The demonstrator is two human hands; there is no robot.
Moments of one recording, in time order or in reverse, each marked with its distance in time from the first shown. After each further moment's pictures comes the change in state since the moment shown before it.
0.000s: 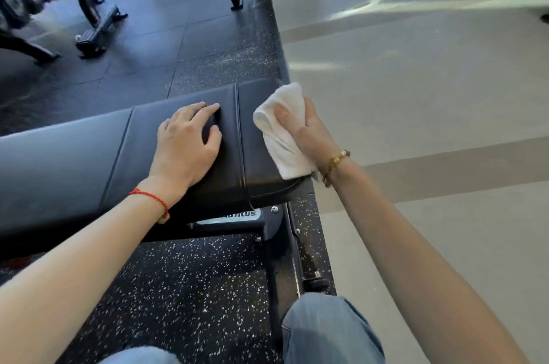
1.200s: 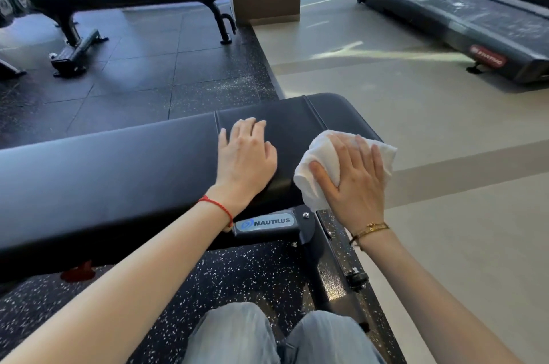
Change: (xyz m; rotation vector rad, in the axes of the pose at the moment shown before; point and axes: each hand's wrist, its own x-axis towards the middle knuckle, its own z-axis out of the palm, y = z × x) left_hand -0.034 -0.075 -0.049 -0.082 -0.021 0.139; right_hand -0.098 0.015 0.126 -1.152 0.616 -0.408
